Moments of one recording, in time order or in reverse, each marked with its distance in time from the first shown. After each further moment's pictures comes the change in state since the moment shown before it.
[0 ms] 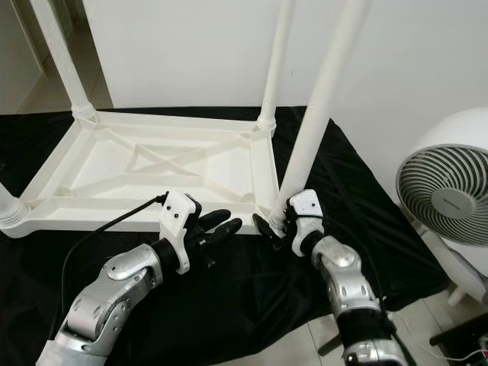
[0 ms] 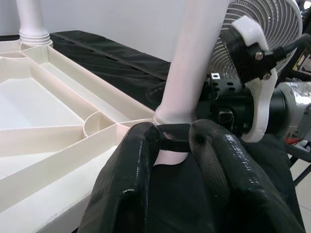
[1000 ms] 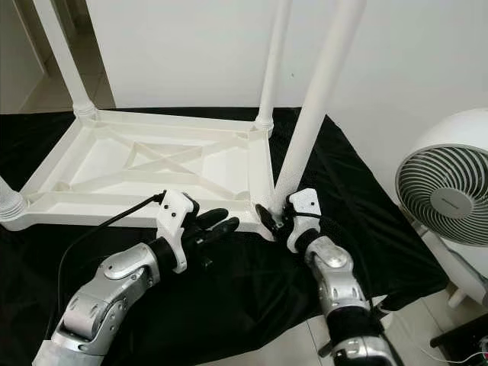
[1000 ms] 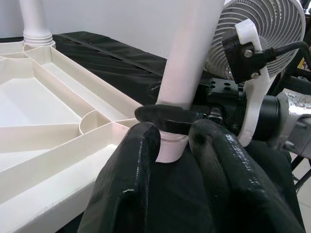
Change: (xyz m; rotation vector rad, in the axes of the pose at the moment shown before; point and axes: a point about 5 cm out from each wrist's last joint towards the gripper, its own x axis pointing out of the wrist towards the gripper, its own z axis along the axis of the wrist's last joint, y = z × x) left arm -0.002 0.002 0.001 0.007 0.010 0.006; right arm 0.006 0.005 -0.007 0.081 -0.063 -0.267
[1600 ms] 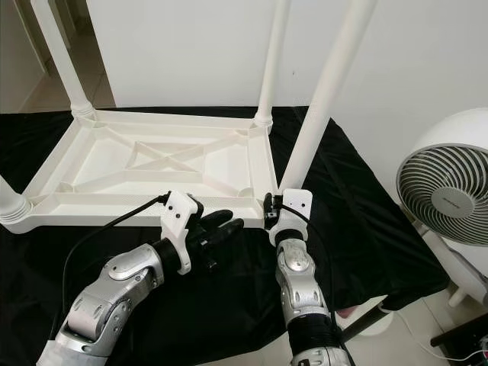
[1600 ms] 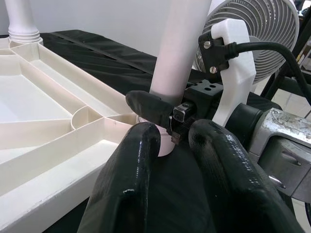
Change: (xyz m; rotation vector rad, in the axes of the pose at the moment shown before) left arm 0.003 -0.005 0.000 -0.008 -0.005 -0.017; right arm 0.009 0.023 0.005 0.086 -0.001 -0.450
